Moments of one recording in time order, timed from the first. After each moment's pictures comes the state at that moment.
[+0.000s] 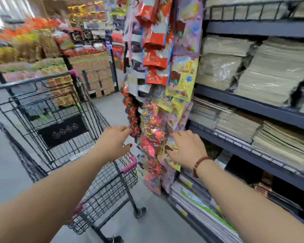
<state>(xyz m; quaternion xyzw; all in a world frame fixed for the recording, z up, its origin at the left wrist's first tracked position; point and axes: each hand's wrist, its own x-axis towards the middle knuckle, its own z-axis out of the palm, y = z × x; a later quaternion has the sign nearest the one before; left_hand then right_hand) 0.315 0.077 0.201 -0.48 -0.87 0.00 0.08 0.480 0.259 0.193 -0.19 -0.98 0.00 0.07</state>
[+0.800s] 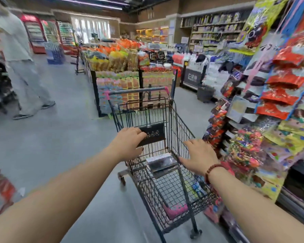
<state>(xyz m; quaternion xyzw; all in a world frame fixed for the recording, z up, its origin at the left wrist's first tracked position) 0.198 -0.307 0.262 -0.39 -0.91 0.02 0.12 0.303 -0.082 0.247 -0.07 -0.99 -0.01 0.08</state>
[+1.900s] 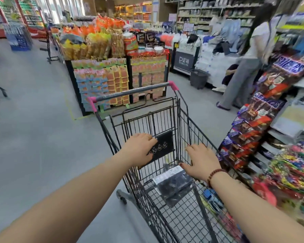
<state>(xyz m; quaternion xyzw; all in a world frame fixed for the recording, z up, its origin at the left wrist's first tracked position) -0.097 -0.254 0.197 -0.47 -0.88 0.02 0.07 0.026 -0.061 0.178 -0.13 -0.99 -0.02 0.01</state>
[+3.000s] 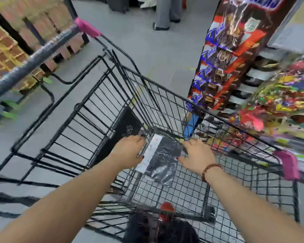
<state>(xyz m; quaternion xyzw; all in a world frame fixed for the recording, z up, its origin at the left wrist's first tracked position) -0.257 -0.093 0.025 -0.66 -0.73 0.11 -0.15 -0.038 0.018 0.014 -0.41 -0.90 0.14 -0.10</state>
